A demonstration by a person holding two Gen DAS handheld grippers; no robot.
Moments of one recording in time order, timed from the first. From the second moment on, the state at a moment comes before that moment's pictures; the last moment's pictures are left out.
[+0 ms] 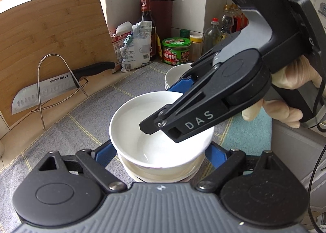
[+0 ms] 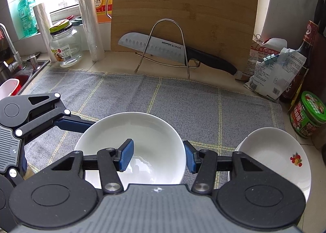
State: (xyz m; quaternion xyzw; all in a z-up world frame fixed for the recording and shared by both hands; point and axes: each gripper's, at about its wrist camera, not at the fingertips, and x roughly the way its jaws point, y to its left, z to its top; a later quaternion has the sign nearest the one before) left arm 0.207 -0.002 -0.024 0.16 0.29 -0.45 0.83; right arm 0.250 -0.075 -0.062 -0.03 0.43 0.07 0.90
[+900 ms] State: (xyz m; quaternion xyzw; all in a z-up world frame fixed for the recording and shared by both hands) left arm 0.207 -0.002 -0.032 0.16 0.29 -0.45 0.83; right arm 0.247 -0.075 -0.067 -0.02 0.43 0.07 0.90
